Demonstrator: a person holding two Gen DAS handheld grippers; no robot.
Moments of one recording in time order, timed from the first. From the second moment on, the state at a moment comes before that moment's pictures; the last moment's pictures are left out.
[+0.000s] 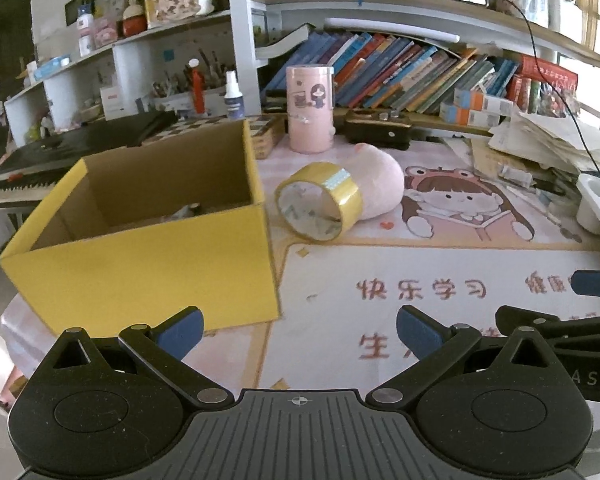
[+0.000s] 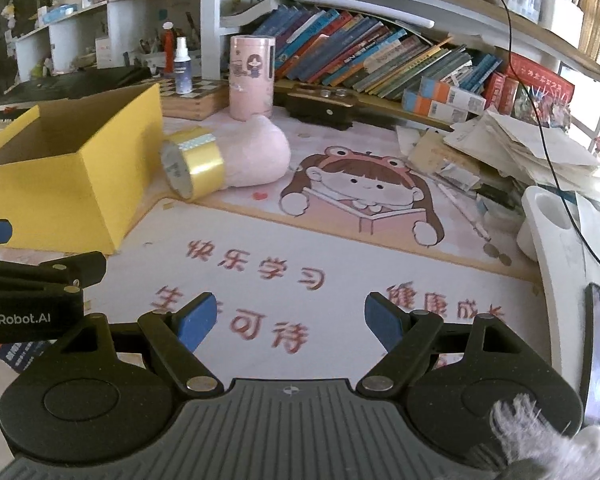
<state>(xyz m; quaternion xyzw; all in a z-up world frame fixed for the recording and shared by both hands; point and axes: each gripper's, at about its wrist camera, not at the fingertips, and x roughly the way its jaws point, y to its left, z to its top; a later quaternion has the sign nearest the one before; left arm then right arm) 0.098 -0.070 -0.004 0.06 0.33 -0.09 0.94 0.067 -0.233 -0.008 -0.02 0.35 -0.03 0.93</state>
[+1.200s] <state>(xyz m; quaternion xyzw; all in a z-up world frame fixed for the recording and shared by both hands) 0.170 -0.152 0.000 0.07 0.32 -0.01 0.94 0.186 -0.330 0.004 -0.02 0.31 0.05 0.95</state>
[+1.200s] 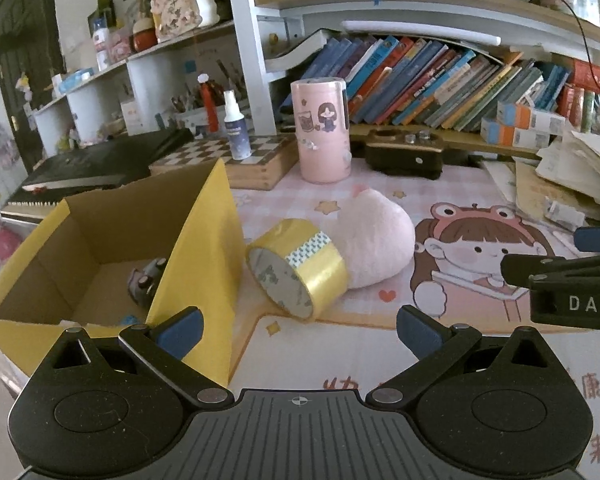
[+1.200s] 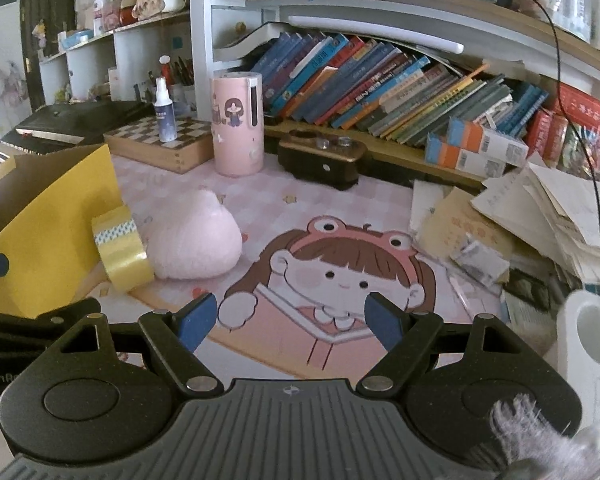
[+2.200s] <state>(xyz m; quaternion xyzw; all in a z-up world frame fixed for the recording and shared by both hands) 0.256 -0.180 -0.023 0.07 0.36 0.07 0.93 0.245 -0.338 0.007 0.00 0.31 0.10 0.95</state>
